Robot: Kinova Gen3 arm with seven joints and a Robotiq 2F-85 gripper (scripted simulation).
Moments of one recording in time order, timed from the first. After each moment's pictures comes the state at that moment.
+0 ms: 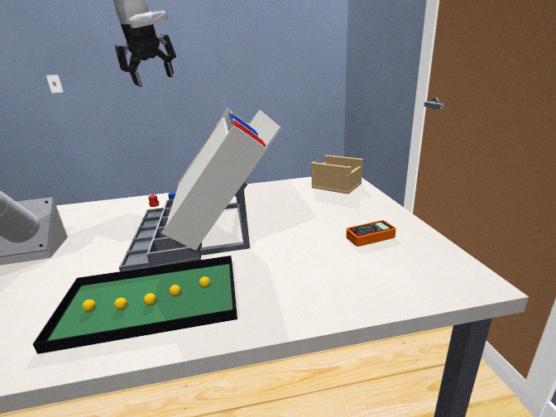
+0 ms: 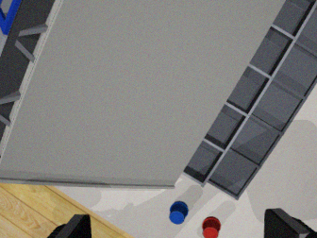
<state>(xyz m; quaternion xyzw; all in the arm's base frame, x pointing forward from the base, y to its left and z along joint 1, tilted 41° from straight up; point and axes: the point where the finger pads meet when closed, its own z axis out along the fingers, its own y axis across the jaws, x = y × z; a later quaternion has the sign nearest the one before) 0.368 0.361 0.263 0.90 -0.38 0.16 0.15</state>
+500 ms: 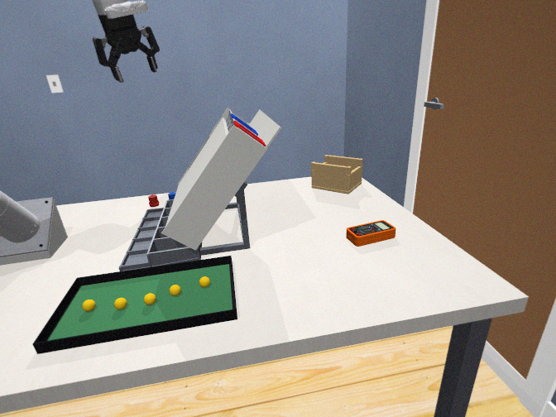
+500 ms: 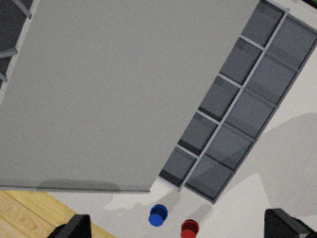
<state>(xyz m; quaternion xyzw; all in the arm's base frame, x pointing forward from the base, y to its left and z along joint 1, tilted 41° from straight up) 0.338 0.333 0.300 0.90 -0.38 0.17 0.15</state>
